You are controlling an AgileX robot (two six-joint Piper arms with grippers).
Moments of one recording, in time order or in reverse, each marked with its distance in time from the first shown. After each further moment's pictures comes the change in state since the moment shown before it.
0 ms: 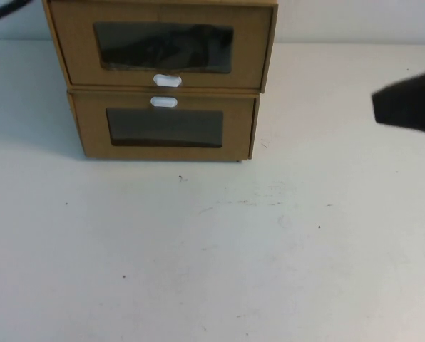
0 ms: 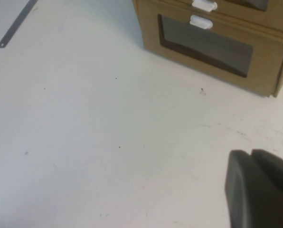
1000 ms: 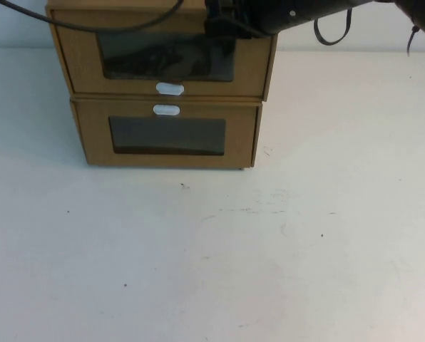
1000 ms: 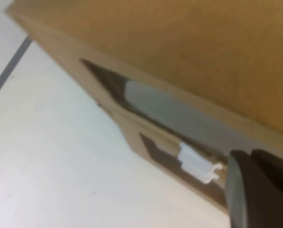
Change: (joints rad) right arm -0.023 0.936 -0.756 0.220 -0.141 -0.151; left arm -0.030 0.714 -0.479 -0.190 0.077 0.019
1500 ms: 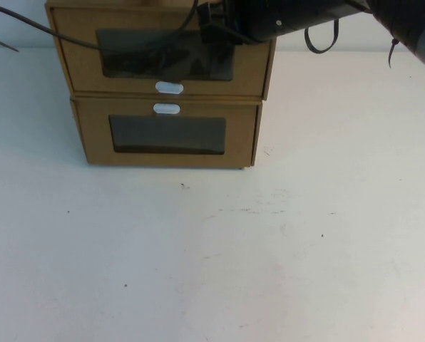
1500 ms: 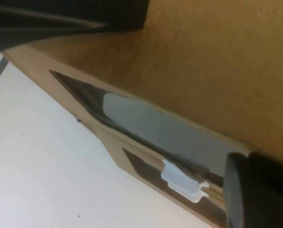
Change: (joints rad) right arm 0.017 0.046 0.002 -0.052 -0.079 0.063; left arm -0.019 0.097 0.000 -0.021 -0.029 -0.014
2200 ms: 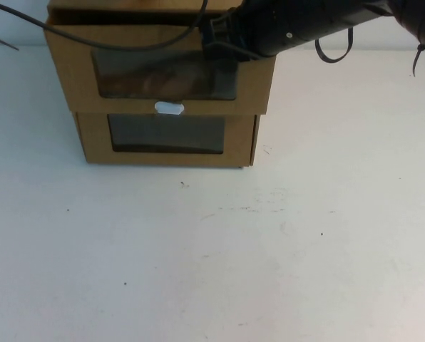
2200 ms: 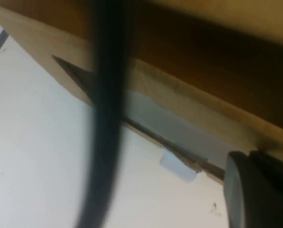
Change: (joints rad) right arm 0.038 -0.161 0.185 -0.038 0.027 -0.019; left arm 0.000 0.000 0.000 0.035 -0.005 0.000
